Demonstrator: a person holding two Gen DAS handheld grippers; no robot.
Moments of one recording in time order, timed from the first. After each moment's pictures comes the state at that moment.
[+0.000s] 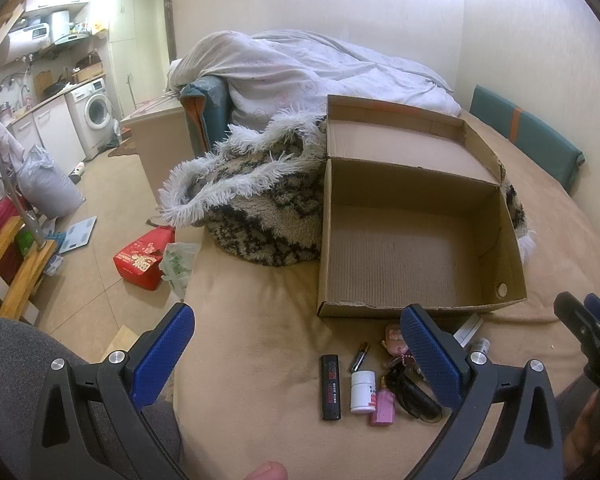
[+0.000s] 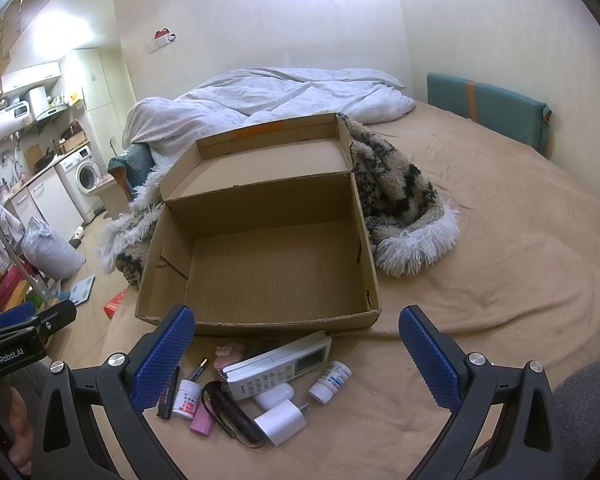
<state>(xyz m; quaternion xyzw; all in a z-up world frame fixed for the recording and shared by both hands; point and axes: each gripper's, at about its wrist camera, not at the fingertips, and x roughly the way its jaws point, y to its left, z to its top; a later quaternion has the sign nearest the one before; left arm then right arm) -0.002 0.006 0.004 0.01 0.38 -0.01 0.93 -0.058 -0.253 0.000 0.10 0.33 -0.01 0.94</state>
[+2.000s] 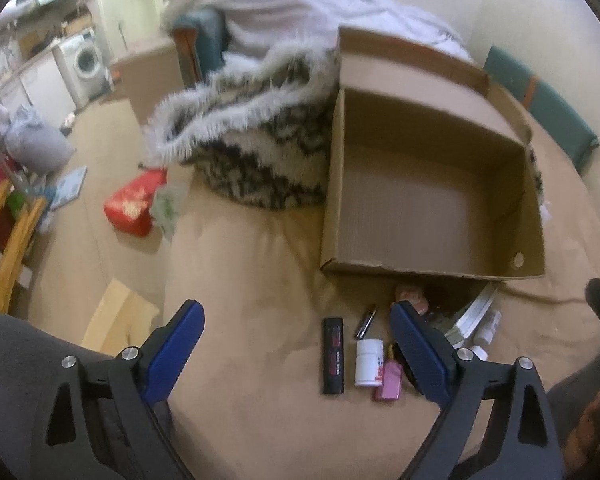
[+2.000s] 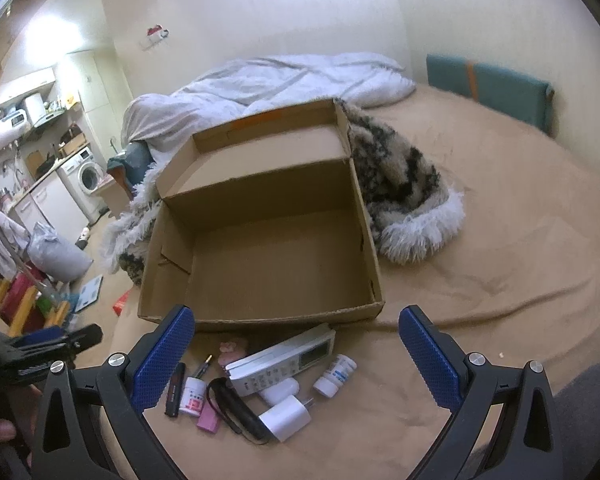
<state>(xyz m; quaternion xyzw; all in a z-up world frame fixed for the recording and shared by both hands) 0.038 0.014 -0.035 -0.02 0.50 -0.01 0.87 -0.045 -0.270 -0.006 0.14 0.36 -0.01 0.92</state>
